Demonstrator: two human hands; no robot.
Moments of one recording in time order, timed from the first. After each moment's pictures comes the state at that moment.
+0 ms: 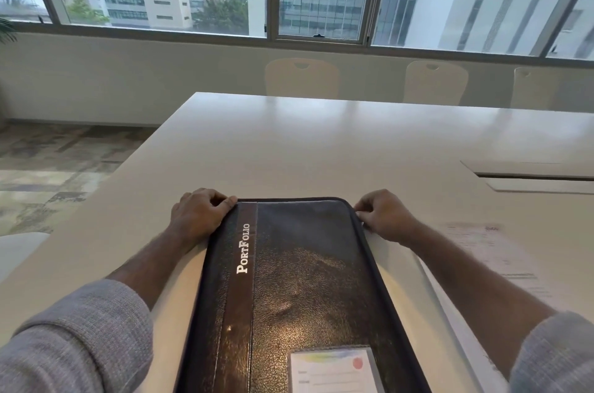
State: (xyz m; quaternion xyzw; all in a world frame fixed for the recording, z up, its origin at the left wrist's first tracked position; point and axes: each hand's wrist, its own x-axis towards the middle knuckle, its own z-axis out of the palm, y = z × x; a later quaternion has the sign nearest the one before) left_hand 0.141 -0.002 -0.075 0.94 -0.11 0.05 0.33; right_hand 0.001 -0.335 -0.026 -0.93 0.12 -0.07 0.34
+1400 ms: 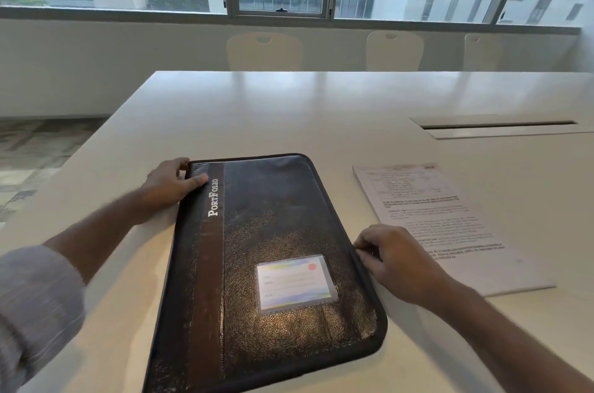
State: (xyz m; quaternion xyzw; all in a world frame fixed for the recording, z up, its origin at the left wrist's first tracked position) left_hand 0.103 0.011 -0.059 0.91 -0.14 -0.07 0.37; right_hand -0.213 -0.291 -0.035 -0.96 0.05 -0.10 0.24
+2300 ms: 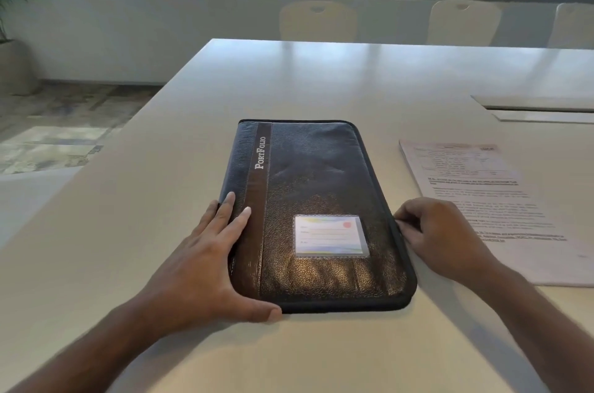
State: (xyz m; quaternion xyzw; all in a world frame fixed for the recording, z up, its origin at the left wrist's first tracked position) left_hand -0.165 0.044 -0.042 0.94 -0.24 -0.08 0.20; right_hand -0.217 -0.289 -0.037 -0.96 0.05 -0.13 0.24
